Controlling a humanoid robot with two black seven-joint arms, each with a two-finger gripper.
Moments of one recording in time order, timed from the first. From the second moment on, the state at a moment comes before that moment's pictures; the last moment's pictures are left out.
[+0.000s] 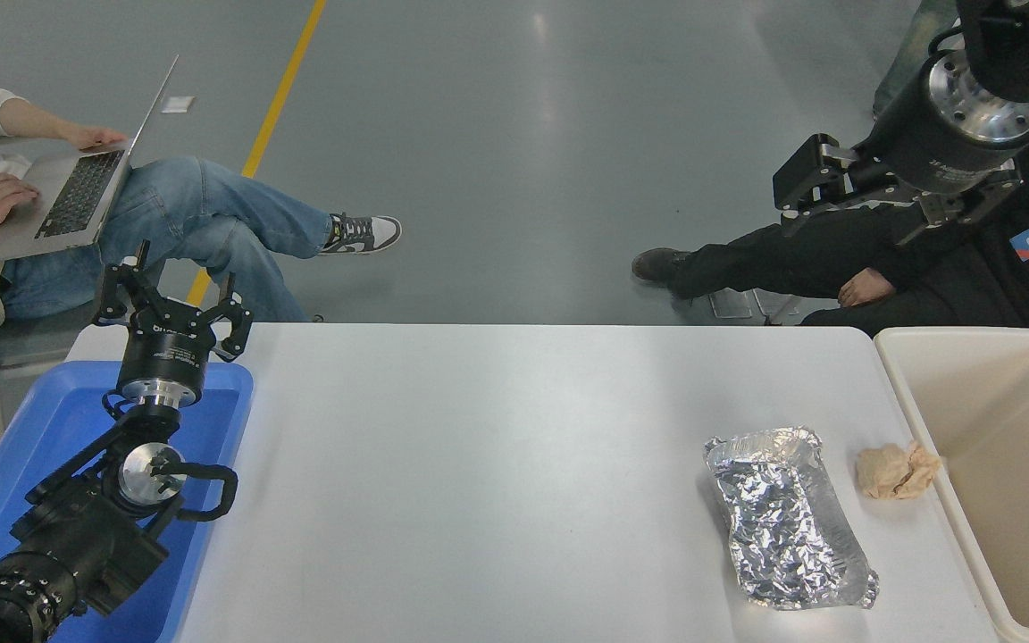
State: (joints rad) left arm -0.62 0.21 -0.90 -0.40 -0.07 -0.54 -0.56; right arm 2.33 -0.30 -1.35 1.22 0.00 0.79 -0.10
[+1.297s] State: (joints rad) left arm -0.62 0.21 -0.90 -0.40 -0.07 -0.54 -0.56; right arm 2.32 -0.31 -1.30 1.22 0.07 0.79 -0.10
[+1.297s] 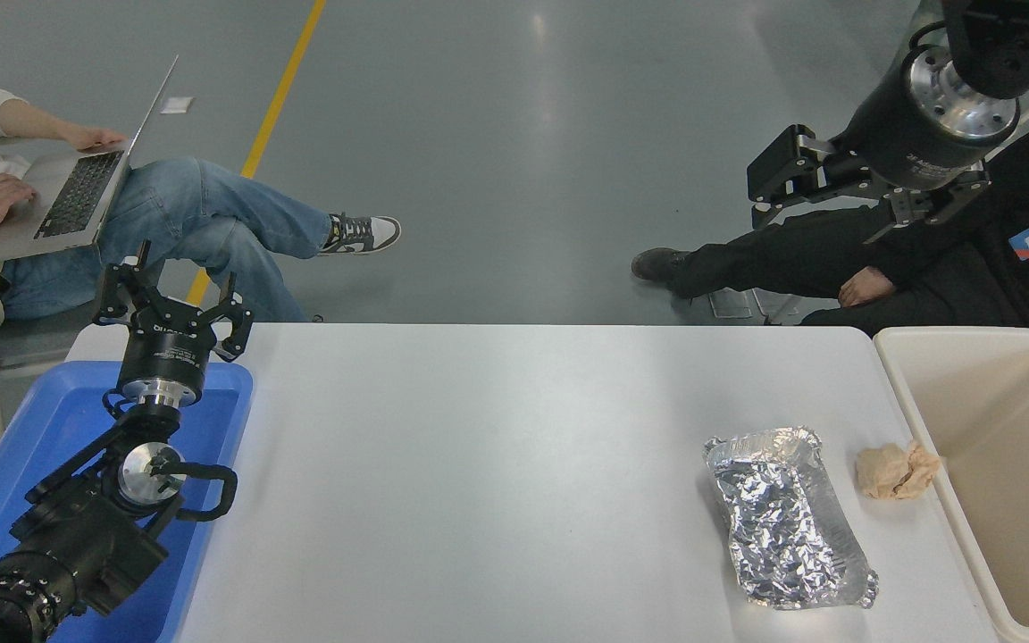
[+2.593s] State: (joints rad) left arm -0.62 0.21 -0.90 -0.40 -0.07 -0.54 -0.56; right arm 1.84 -0.42 -1.21 1.23 -0.26 0.78 -0.12
